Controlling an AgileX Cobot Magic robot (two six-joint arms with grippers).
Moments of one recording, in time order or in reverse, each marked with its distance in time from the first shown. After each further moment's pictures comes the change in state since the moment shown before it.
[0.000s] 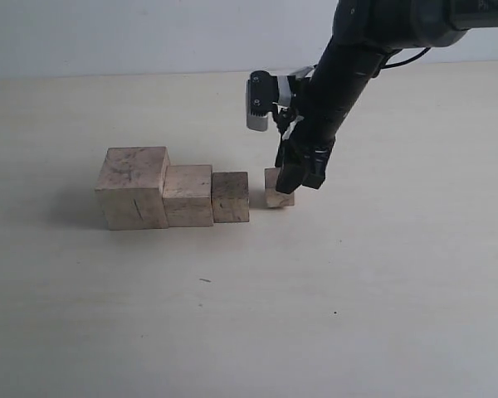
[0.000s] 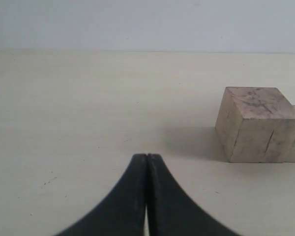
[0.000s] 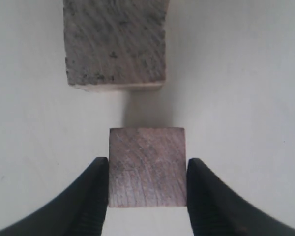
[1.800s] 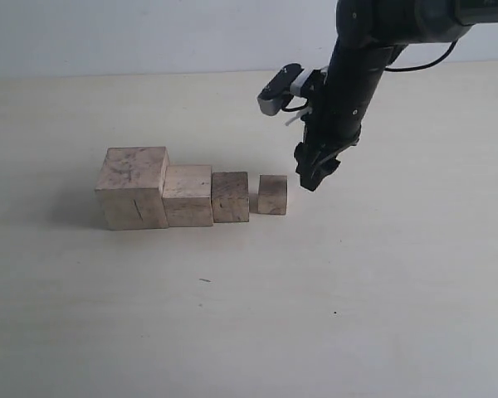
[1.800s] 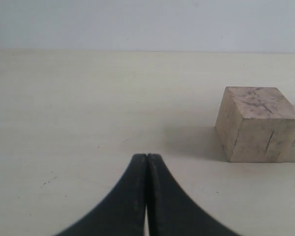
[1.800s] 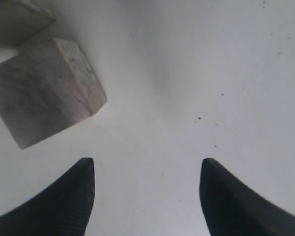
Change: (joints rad) left arm 0.000 0.000 0.000 0.000 0.000 0.000; right arm 0.000 -0.004 0.000 -0.268 -0.005 0.645
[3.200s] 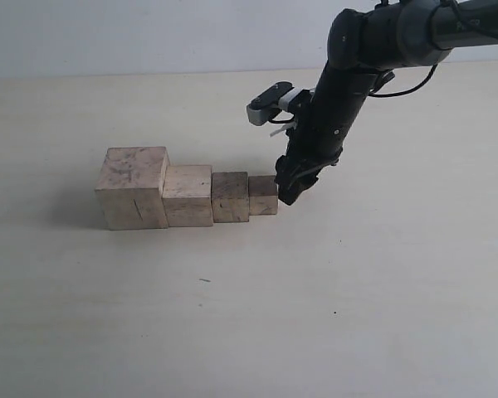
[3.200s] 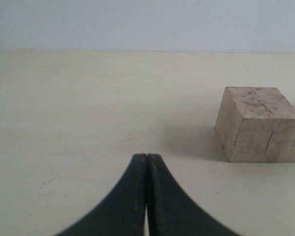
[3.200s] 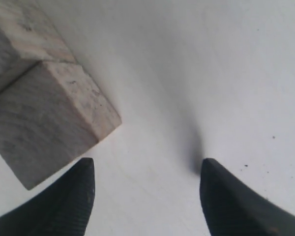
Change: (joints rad) left arm 0.000 0.000 0.000 0.000 0.000 0.000; right arm 0.000 0.065 0.000 0.154 -0.048 -0.016
